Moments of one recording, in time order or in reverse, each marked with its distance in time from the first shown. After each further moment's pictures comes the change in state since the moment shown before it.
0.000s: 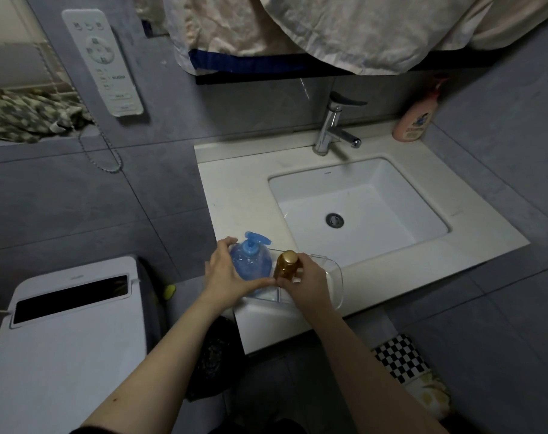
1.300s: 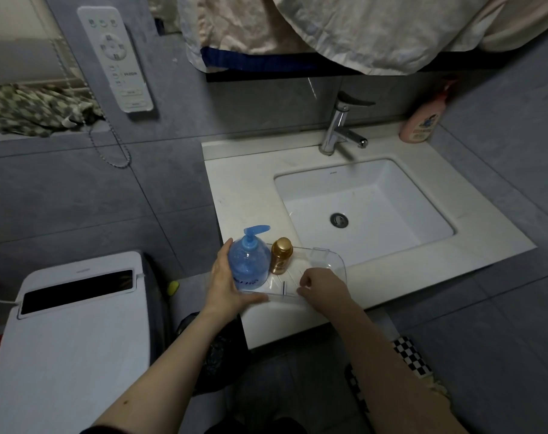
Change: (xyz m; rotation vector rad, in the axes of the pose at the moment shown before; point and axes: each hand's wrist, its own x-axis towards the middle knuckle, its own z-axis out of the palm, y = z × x) left_hand -0.018 -0.032 0.011 -0.206 -0.012 0.061; right_hand 0.005 0.006 -0.027 -0.612 -0.377 0.119
